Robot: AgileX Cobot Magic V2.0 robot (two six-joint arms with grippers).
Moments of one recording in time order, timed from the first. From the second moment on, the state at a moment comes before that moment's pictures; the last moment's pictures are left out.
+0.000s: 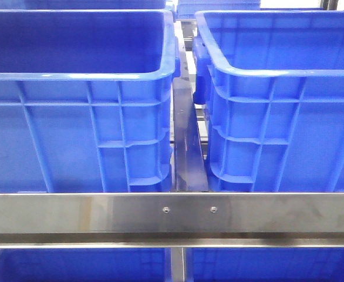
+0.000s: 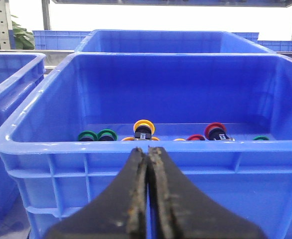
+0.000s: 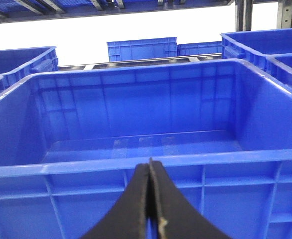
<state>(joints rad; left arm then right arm) -0.06 -0.01 0.00 0.17 0.00 -0.23 -0.03 -0.01 0.03 0.02 -0.07 0.08</state>
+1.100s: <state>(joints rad) -0.06 0.41 -0.60 0.16 0.53 -0.22 -0.03 -0.01 0.03 0.02 -0.07 0.08</state>
